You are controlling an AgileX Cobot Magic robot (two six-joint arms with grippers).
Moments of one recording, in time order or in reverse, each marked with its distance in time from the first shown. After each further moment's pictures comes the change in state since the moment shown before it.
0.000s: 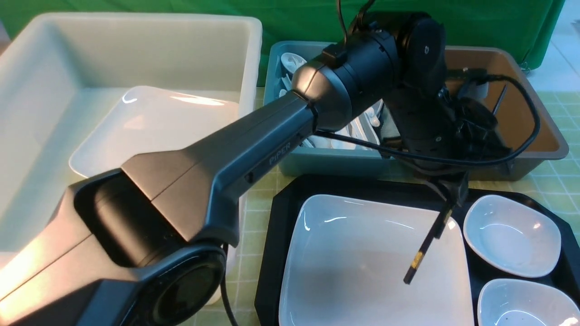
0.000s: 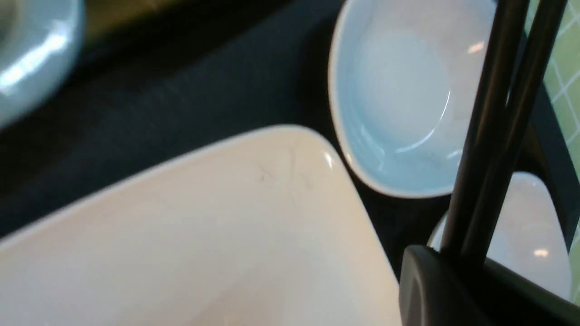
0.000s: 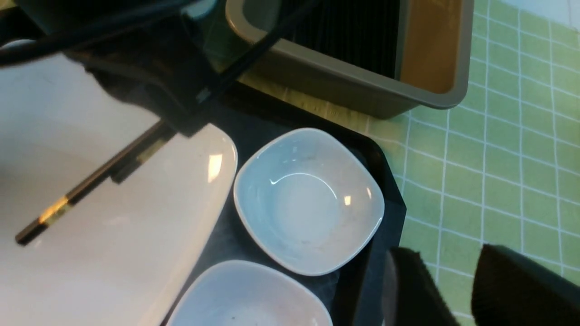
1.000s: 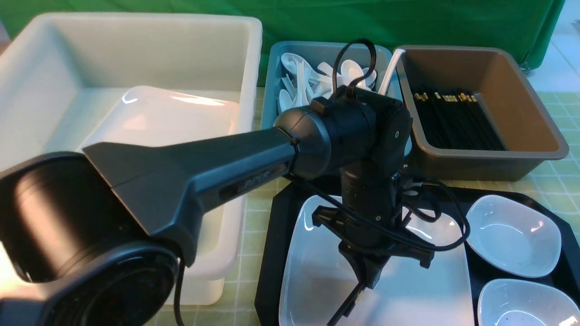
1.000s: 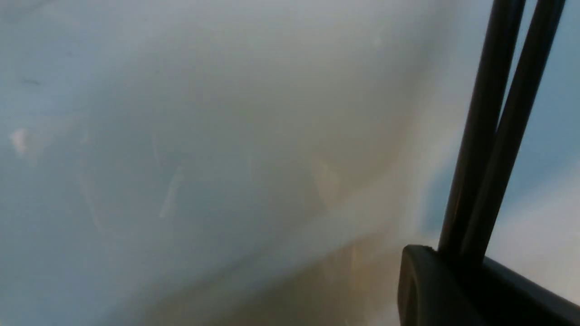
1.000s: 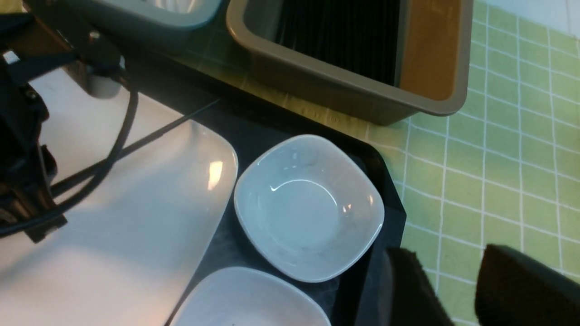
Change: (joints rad) right arm 0.000 0.000 0.000 0.001 -0.012 0.000; left arm -0.019 -0.143 0.516 0.162 0.004 -0.006
